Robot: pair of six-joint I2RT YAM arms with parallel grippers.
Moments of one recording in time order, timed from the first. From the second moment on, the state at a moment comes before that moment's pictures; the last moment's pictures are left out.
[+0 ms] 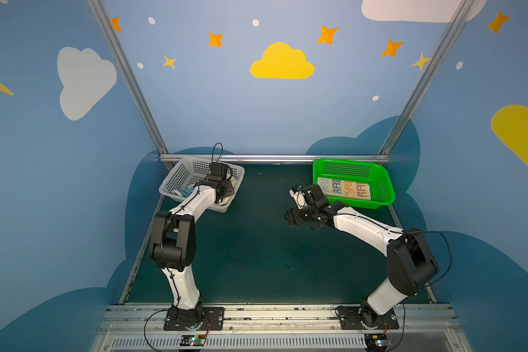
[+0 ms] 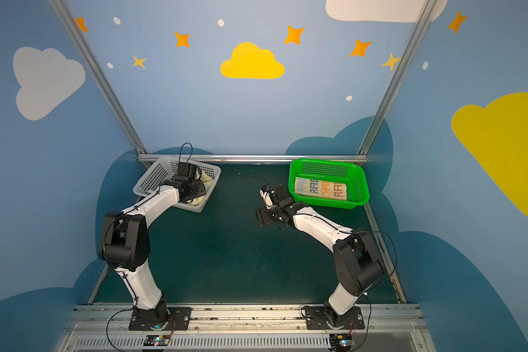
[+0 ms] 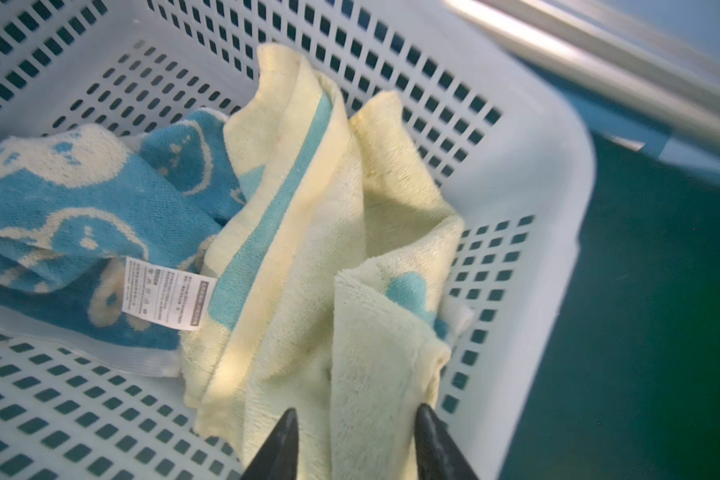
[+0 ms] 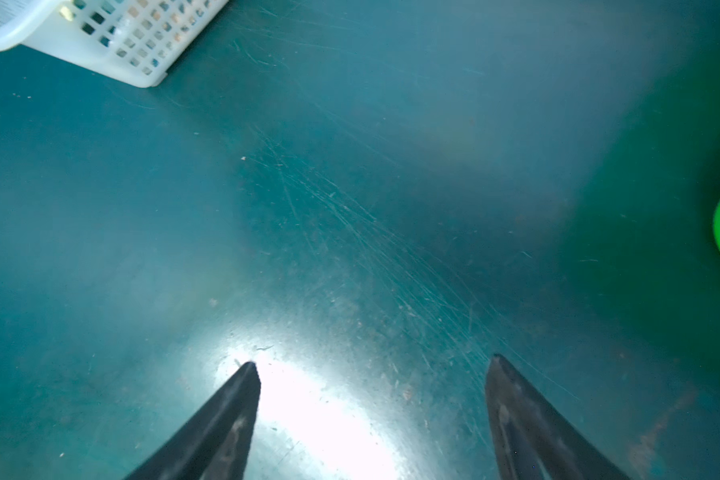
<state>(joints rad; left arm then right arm) -0.15 1.87 1.41 -0.45 -0.15 -0.47 0.63 1.65 1.15 -0.39 -0.10 0.15</state>
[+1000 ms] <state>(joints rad) -0.31 1.48 1.48 -0.40 0.18 -0.27 0.69 1.65 1.18 -0.21 -0.13 0.20</state>
